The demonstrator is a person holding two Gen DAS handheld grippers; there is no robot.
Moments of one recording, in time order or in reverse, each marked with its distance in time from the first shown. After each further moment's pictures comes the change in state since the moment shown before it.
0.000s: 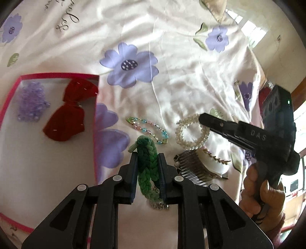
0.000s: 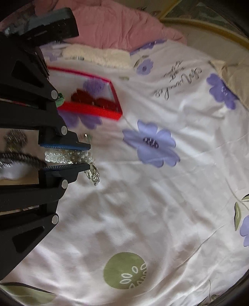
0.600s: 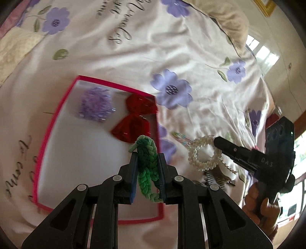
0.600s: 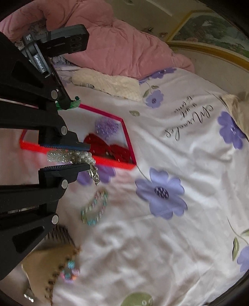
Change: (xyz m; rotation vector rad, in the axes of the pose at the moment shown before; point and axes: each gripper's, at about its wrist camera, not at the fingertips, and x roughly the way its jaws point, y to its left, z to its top) left arm -0.075 0.088 -0.009 -0.144 -0.123 0.076; right arm 0.019 0.082 -0.030 -0.062 0.033 0.168
